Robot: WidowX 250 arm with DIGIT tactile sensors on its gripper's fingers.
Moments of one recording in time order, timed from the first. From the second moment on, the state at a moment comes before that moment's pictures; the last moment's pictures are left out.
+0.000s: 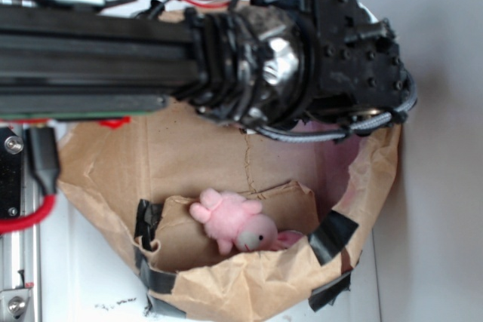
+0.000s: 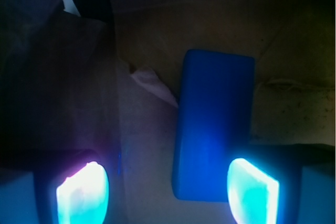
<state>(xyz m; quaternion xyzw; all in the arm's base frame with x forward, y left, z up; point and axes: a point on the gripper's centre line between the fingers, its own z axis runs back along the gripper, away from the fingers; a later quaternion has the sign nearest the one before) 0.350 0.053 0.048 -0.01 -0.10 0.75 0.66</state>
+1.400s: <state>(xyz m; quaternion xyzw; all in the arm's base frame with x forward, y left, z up) 0.306 0.051 0.031 0.02 -0.14 0.71 0.70</state>
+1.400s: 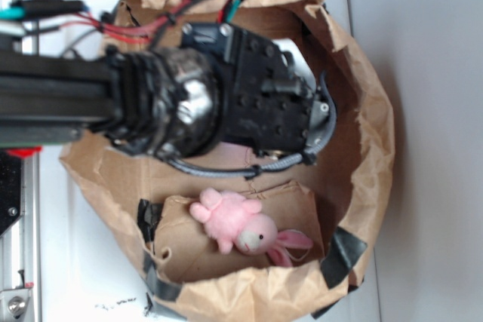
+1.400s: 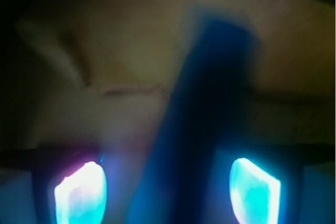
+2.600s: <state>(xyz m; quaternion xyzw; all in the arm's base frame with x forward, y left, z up) 0.306 0.051 0.030 0.02 -0.14 0.71 0.70</state>
